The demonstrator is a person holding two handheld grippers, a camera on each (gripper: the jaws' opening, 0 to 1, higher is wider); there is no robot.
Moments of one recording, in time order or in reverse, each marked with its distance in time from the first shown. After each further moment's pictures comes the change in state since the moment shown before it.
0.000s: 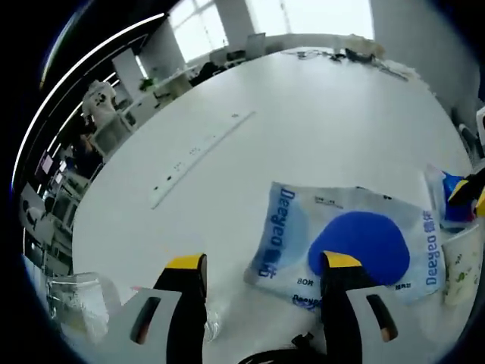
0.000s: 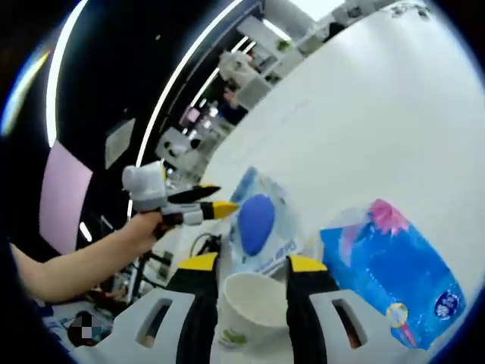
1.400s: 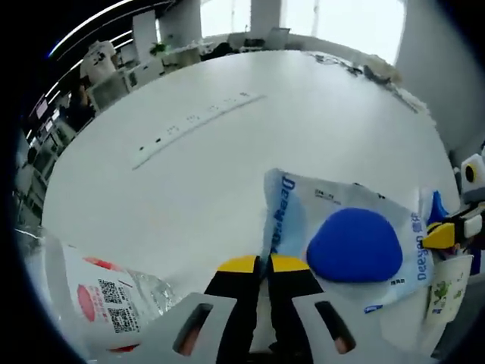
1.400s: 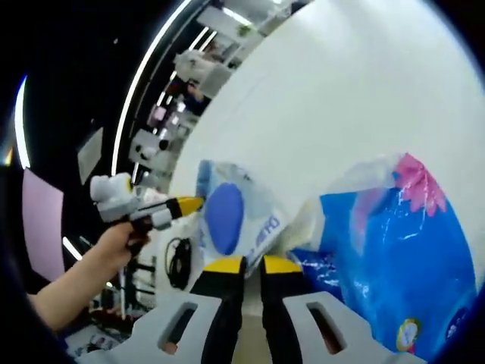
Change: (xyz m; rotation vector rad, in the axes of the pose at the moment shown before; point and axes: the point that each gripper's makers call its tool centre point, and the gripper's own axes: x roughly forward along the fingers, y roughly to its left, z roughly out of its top) left arm 0.008 -0.016 -0.017 -0.236 0.053 -0.105; right arm 0.031 -0.044 -0.005 0.125 0.075 -0.135
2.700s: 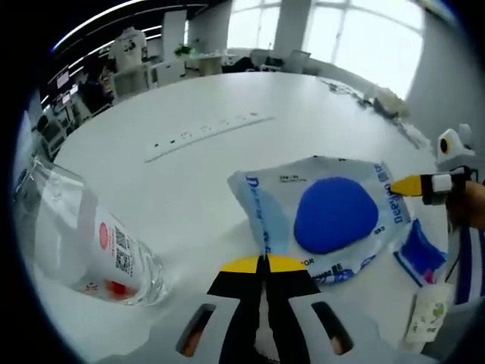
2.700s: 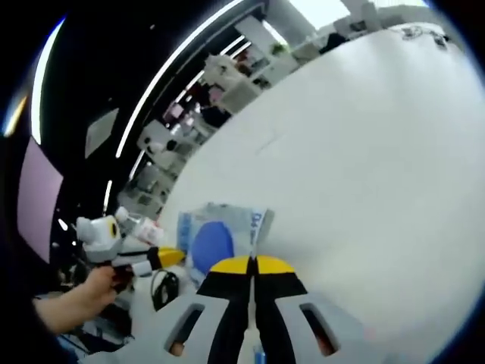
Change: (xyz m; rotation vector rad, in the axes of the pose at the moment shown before) left arm -0.024 -0.017 0.008 -0.159 -0.120 -0.001; right arm -0.002 0.007 0.116 -0.258 -0.106 0.000
